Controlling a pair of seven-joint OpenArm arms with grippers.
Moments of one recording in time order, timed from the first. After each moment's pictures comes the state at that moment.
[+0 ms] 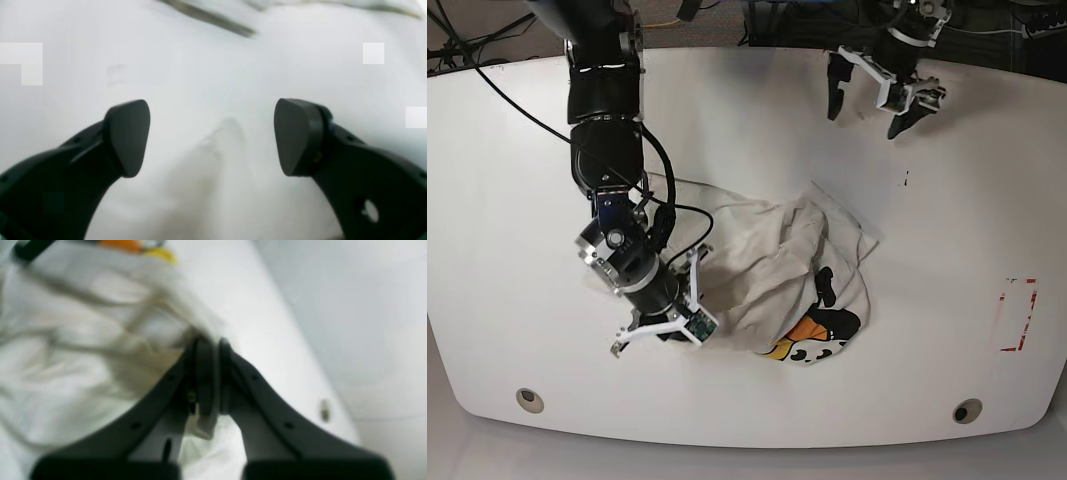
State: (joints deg) left arm 41.2 -11.8 3.6 108.6 -4.1 -8.0 5.5; right arm 18.2 4.3 -5.4 96.9 -17.8 41.6 -37.7
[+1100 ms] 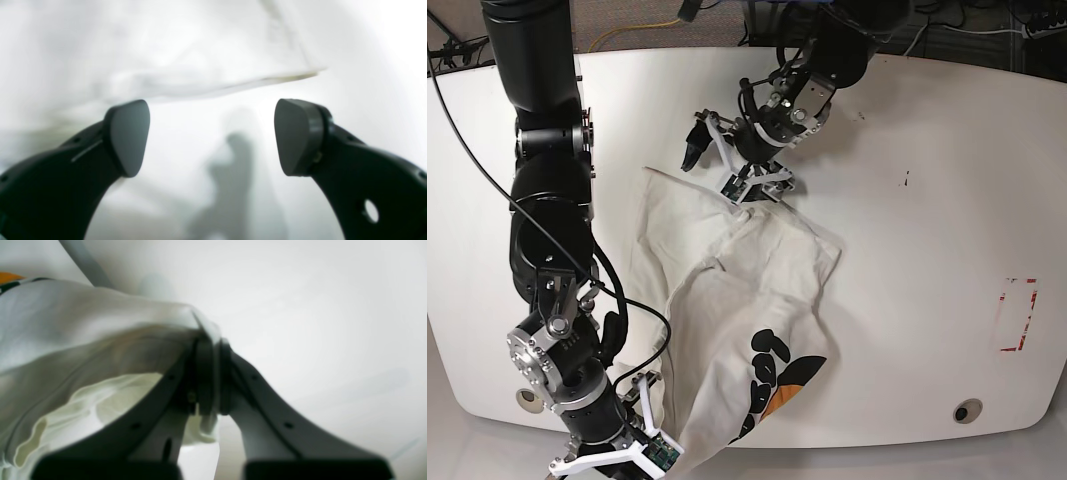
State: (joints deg) left arm 3.4 1.1 30.4 81.5 -4.3 -7.9 21.2; right arm 42.3 12.7 -10.0 102.0 -17.2 41.8 -46.6
